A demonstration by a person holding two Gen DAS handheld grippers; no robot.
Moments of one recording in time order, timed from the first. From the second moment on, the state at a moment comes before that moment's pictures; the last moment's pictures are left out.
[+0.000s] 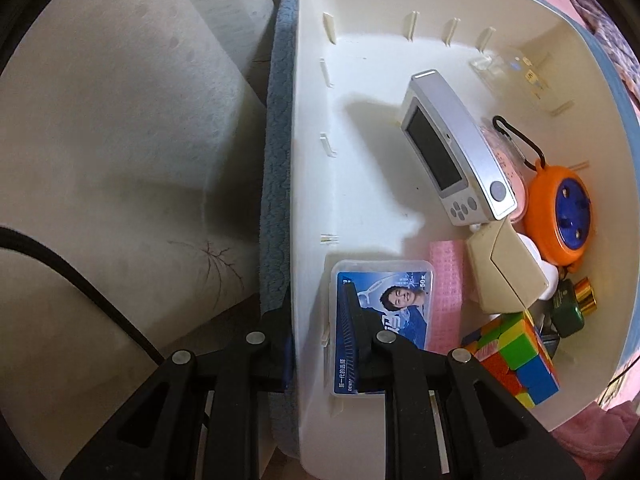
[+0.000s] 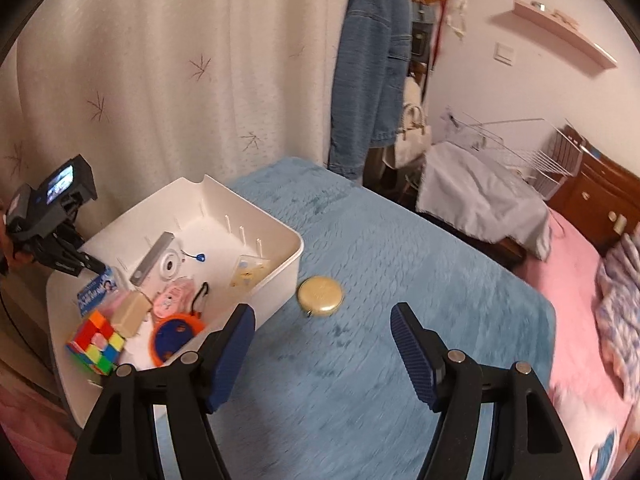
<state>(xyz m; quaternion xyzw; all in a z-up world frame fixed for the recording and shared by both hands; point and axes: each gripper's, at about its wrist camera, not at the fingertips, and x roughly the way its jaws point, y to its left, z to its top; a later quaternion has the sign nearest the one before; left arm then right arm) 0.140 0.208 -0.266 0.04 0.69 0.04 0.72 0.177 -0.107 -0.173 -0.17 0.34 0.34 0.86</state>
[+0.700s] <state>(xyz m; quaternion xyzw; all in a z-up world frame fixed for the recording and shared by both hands) 0.146 0.206 -0.282 0.01 0.69 0.10 0.72 0.262 -0.074 -0.289 -0.19 0.34 0.45 0.80</state>
